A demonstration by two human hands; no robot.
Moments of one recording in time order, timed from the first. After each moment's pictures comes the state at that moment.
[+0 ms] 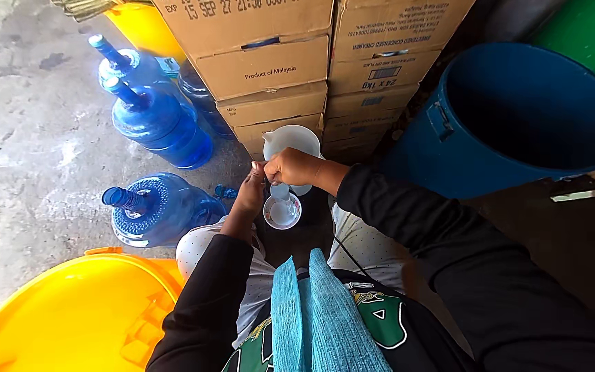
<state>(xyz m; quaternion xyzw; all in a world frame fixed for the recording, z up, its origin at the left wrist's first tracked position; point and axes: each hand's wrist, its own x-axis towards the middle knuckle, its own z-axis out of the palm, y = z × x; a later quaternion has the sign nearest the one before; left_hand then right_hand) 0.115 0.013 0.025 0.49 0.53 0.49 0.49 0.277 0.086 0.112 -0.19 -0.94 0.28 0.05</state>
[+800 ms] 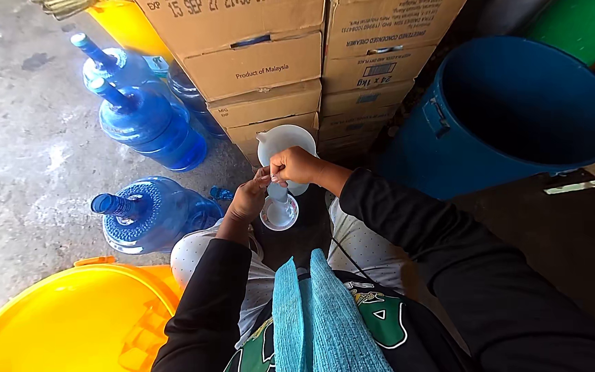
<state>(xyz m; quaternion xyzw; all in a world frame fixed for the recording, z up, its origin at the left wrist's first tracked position) 0.114 0.014 0.016 0.50 0.40 0.48 0.60 0.290 0.092 0.096 -0.32 -0.83 0.43 0.11</state>
